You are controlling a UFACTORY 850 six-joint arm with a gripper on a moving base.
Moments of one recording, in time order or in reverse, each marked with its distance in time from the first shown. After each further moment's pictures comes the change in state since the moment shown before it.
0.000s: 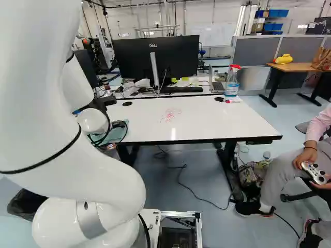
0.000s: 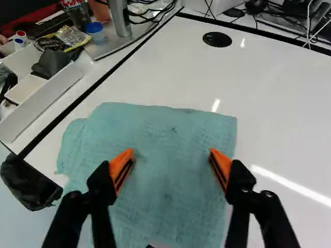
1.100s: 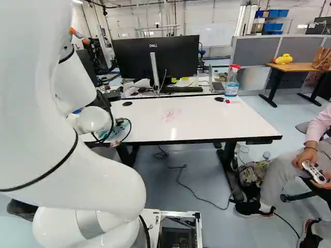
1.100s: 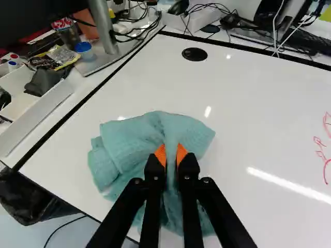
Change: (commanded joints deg) arm -4.8 6.2 2.1 0.0 0.0 0.0
